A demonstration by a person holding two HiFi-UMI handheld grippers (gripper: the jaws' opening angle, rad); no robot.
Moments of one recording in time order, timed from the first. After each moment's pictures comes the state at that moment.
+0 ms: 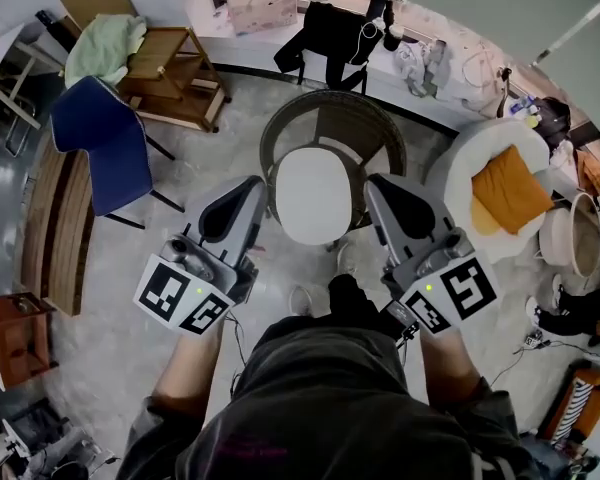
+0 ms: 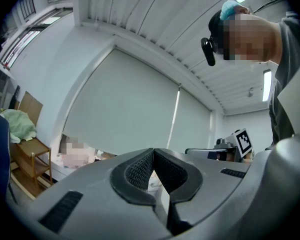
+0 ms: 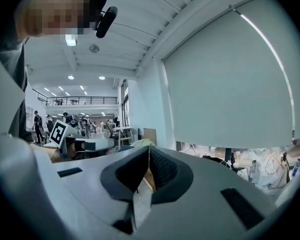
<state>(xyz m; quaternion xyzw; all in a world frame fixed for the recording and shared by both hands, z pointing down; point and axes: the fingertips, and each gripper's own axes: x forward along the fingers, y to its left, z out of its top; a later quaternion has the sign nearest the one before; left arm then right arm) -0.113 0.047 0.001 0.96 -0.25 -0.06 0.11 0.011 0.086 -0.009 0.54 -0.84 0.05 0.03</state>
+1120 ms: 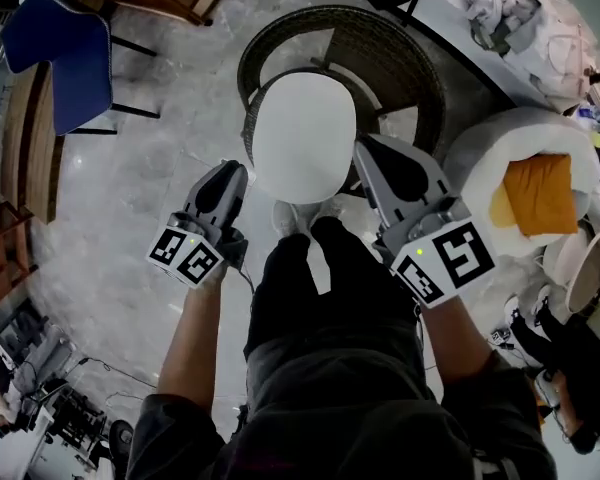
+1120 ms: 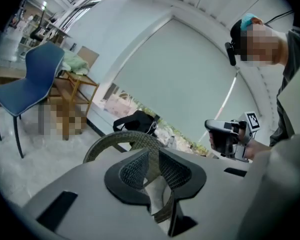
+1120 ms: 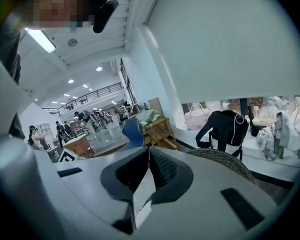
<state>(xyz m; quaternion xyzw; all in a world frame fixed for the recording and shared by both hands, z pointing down) -0.070 -0.046 0.351 0.85 -0.41 0.02 0.34 0.100 -0.070 0.237 0.43 -0.88 0.21 0.09</state>
